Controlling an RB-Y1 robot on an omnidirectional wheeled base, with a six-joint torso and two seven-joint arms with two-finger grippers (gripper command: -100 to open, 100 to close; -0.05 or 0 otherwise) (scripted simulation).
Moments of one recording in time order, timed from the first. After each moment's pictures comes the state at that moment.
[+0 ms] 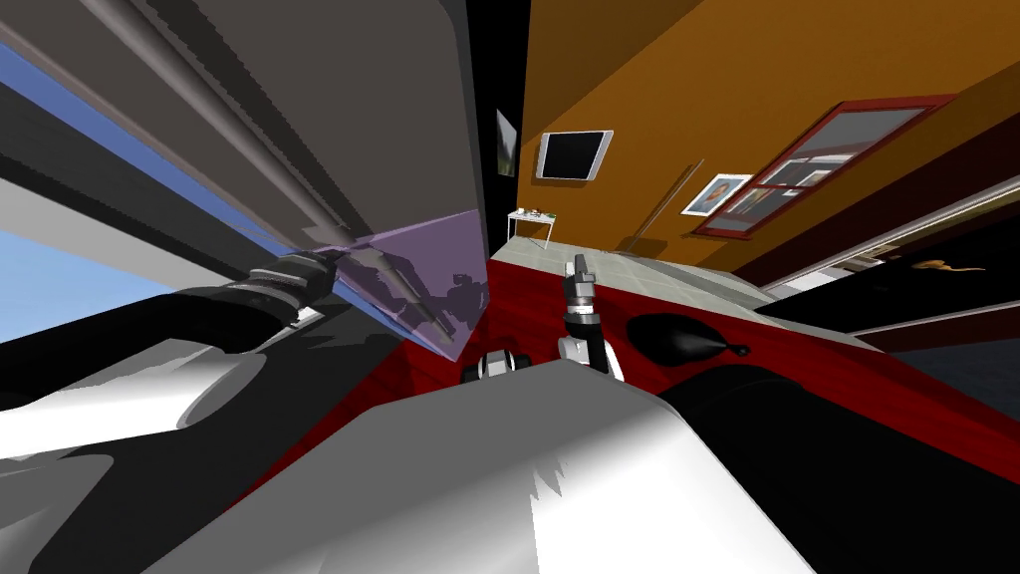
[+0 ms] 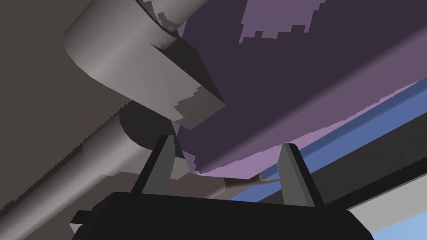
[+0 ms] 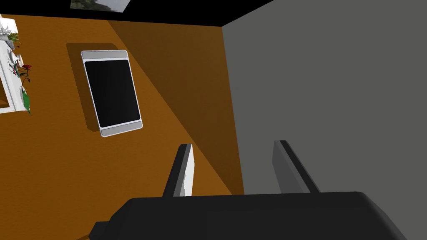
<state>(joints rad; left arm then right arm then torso) 0.24 0.93 0.42 -2.56 0.35 1.00 0.03 0.55 0.02 -0.02 -2.39 0.11 -0.36 -0.02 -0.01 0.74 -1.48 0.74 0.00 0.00</state>
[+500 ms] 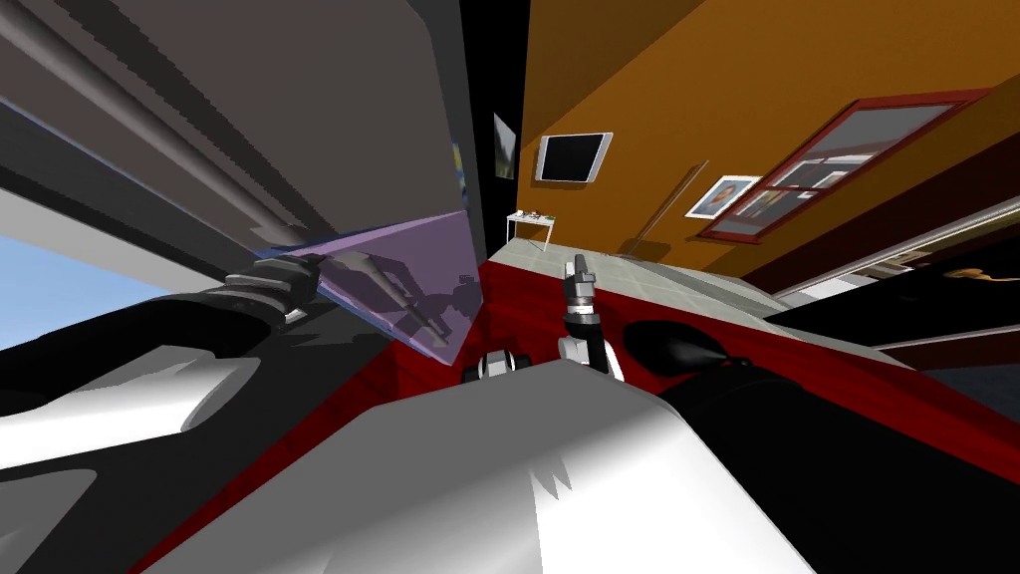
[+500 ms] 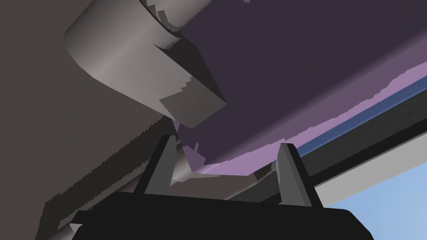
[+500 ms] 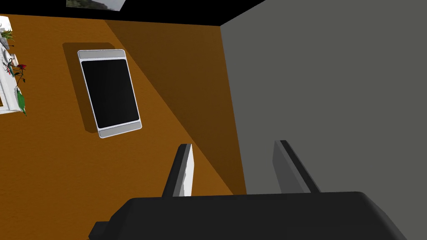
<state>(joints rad) 0.28 0.91 0.45 -2.57 0.27 1.05 0.09 0.55 0.02 -0.02 -2.39 0.11 -0.36 -0.02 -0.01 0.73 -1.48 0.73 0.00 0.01</state>
